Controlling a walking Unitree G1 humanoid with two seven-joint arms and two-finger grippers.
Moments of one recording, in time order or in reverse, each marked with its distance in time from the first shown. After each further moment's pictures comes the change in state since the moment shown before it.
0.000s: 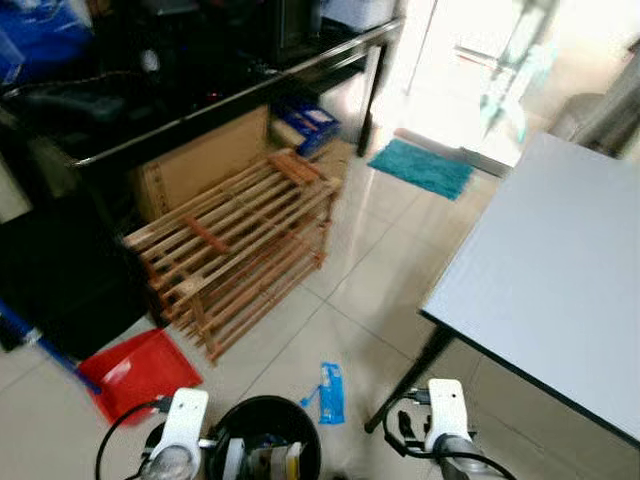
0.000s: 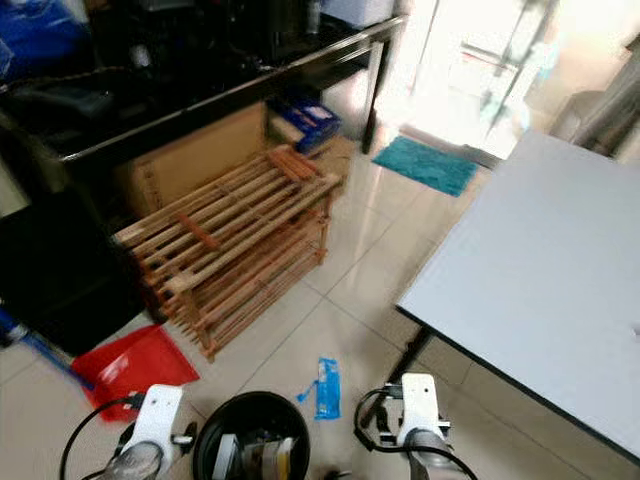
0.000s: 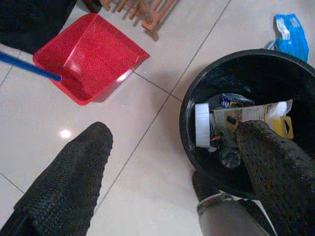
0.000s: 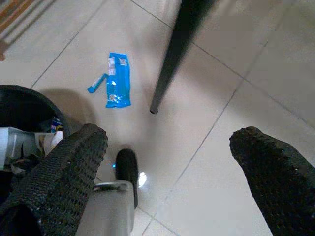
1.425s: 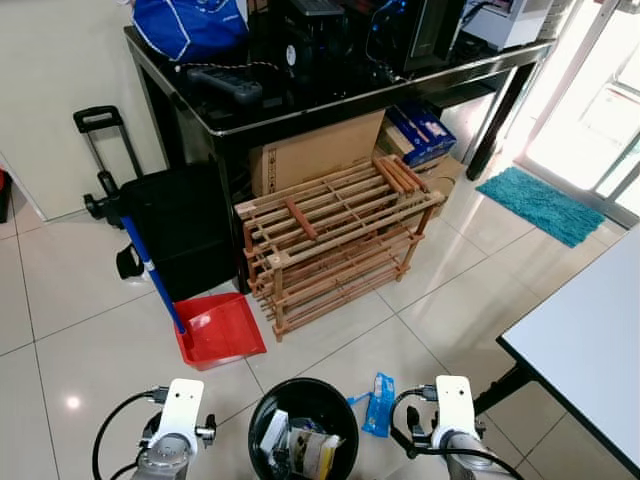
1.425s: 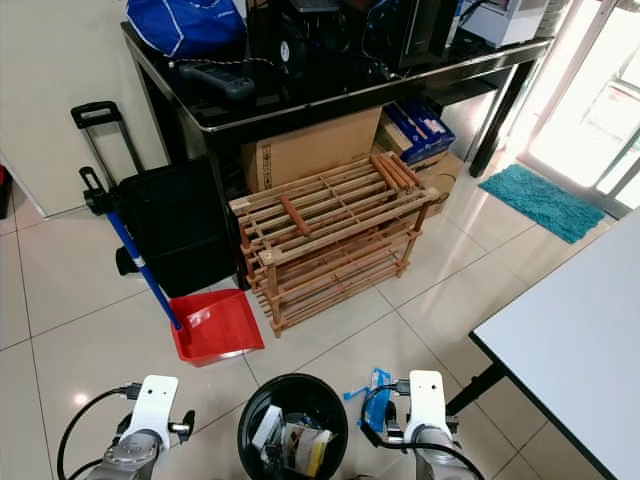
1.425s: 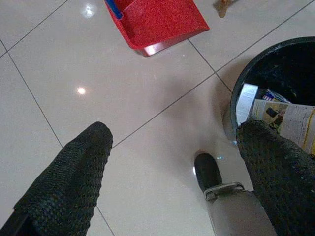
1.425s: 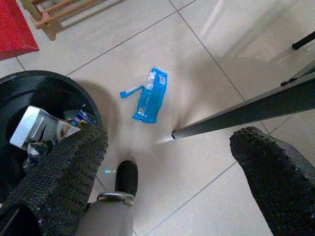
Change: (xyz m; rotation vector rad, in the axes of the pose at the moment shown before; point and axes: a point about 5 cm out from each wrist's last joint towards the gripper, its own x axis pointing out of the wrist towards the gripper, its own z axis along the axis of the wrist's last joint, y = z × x) left arm 0.003 0.006 0.014 -0.041 -0.033 0.010; right arm 0.000 -0.011 0.006 -0.009 -0.026 -0.060
